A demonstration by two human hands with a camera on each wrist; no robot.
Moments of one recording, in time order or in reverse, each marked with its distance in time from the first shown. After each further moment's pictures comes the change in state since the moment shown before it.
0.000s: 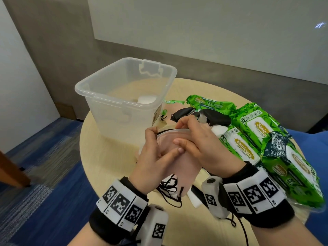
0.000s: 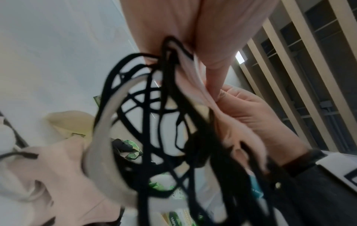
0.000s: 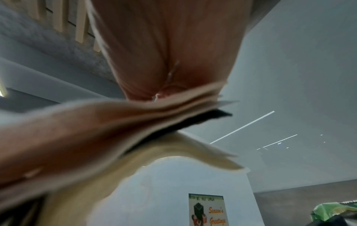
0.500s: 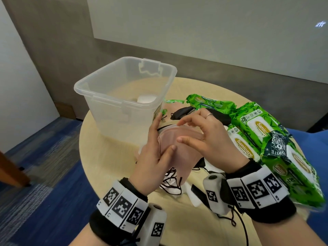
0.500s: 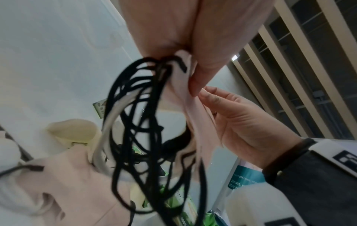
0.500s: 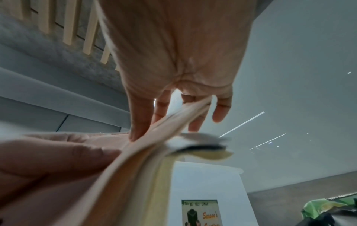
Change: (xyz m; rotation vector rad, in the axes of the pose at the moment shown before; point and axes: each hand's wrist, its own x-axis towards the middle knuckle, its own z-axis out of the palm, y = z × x) left_hand 0.000 -0.005 -0.004 0.106 -0.044 0.111; right_hand 0.001 0.012 -0.008 0.008 0.149 0.047
